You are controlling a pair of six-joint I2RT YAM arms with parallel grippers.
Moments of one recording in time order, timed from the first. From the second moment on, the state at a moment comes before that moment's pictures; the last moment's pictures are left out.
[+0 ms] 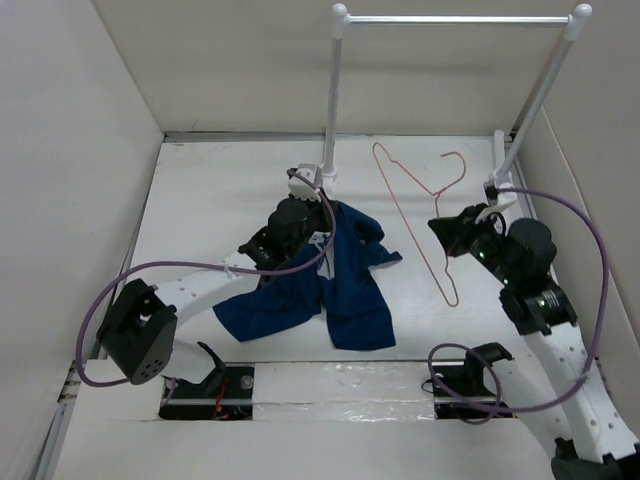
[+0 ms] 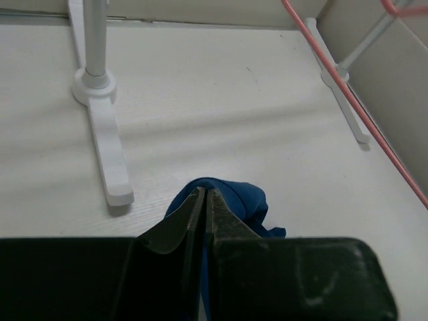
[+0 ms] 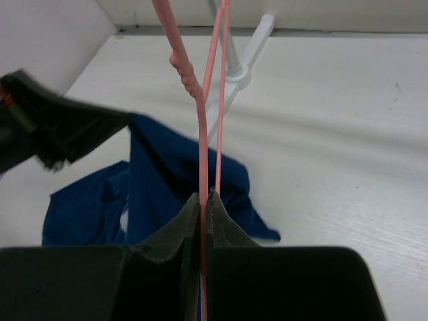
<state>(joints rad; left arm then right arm) -0.79 1.36 0.85 0.35 -0.28 -0.41 0.25 0.71 0.84 -0.26 -0.25 0.29</state>
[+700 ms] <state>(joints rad) -0.74 1.40 0.96 0.32 -0.22 -0.44 0.41 0.45 0.72 -0.53 -0.38 0.29</state>
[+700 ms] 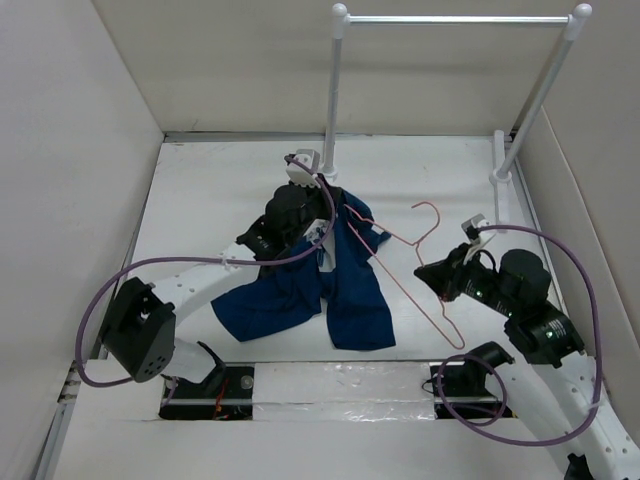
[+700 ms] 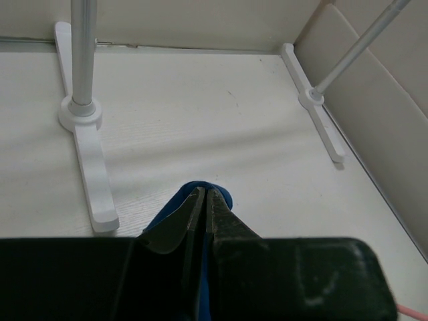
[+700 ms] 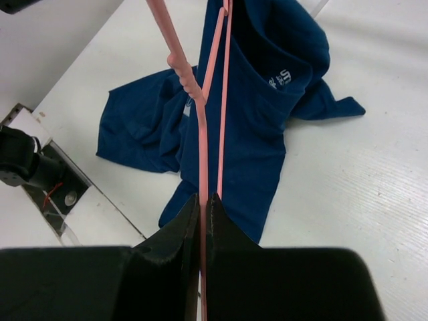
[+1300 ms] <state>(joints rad) -0.79 1.26 0.91 0.29 -0.25 -0.46 0.54 0.60 0.76 -0.44 -0.09 0.33</state>
